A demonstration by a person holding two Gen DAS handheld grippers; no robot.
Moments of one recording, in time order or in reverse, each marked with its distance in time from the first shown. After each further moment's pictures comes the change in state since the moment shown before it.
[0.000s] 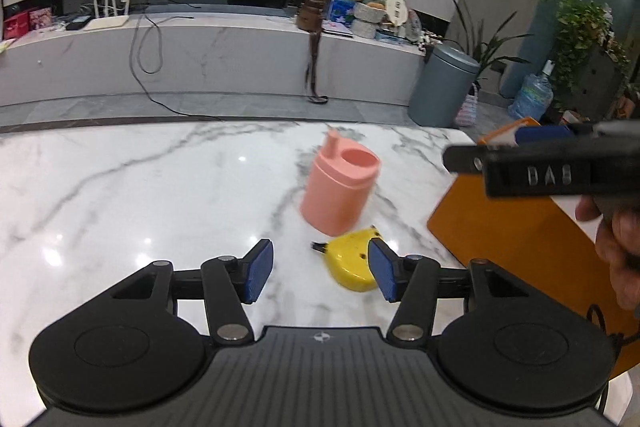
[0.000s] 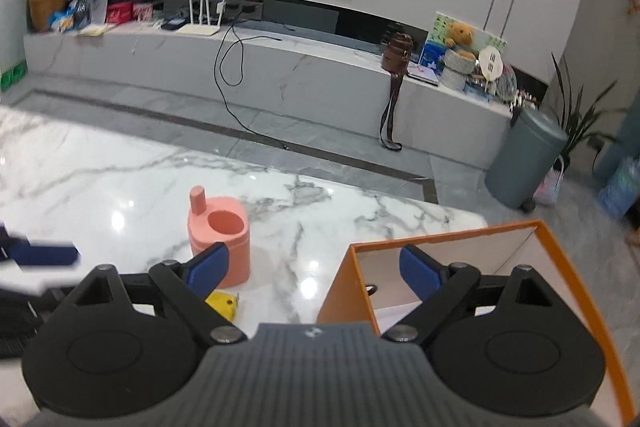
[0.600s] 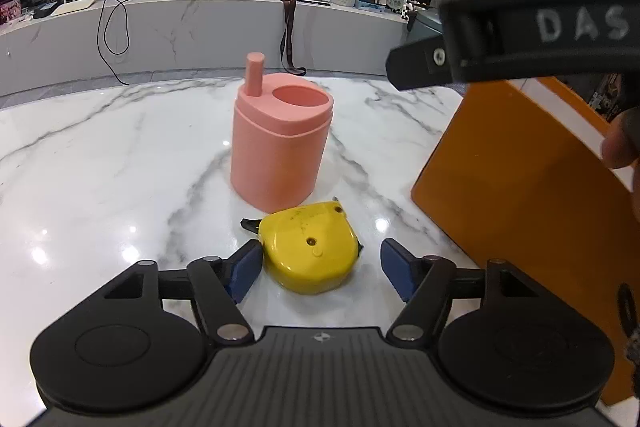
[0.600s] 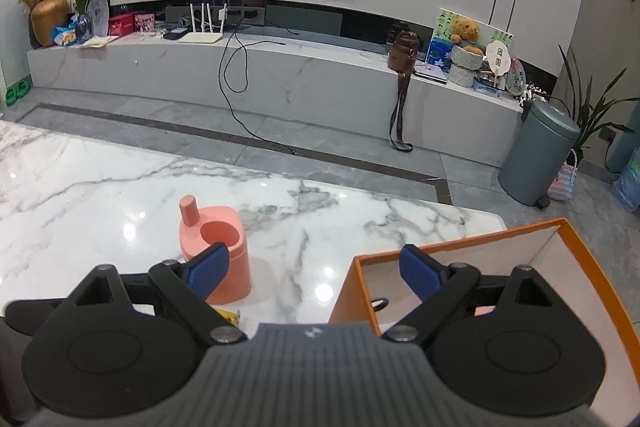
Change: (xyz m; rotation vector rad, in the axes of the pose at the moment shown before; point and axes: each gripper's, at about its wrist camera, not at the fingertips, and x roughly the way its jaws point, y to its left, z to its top) left arm 0.072 -0.034 -0.016 0.041 0.057 -0.019; right arm 0.024 -0.008 -0.002 0.030 -0.018 0.042
